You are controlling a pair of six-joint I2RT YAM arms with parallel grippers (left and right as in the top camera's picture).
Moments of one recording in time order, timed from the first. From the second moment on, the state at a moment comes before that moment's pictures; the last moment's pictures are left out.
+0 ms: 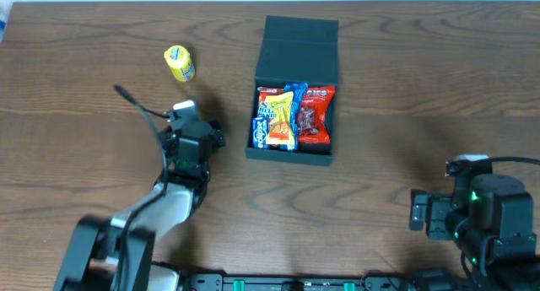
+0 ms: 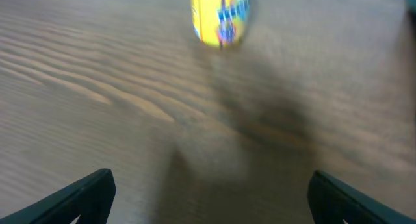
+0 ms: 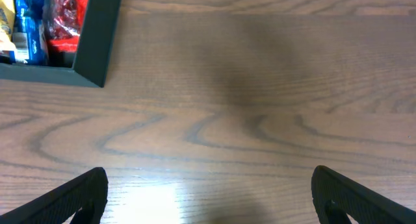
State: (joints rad) left arm -0.24 1.53 0.46 0.40 -0.42 -0.30; right arm 0.15 0.65 1.00 -1.26 0.12 0.12
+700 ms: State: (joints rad) left arm -0.09 1.95 0.91 0.41 -0.32 -0.11; right arm 0.15 0.65 1.00 -1.26 0.12 0.12
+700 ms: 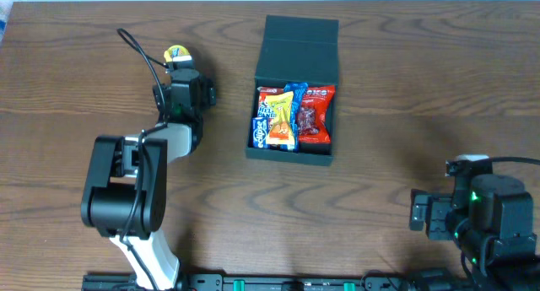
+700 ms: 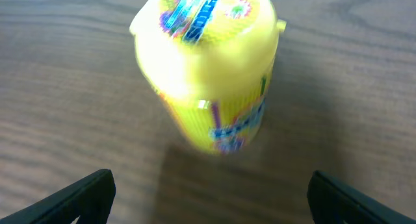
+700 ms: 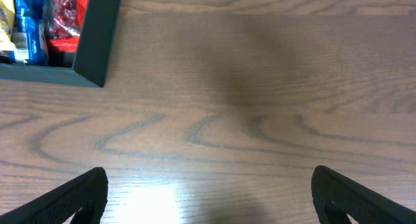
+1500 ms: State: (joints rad) left arm -0.04 2.08 1.11 0.41 -0.24 -0.10; right arm 0.15 0.65 1.00 -1.26 0.12 0.12
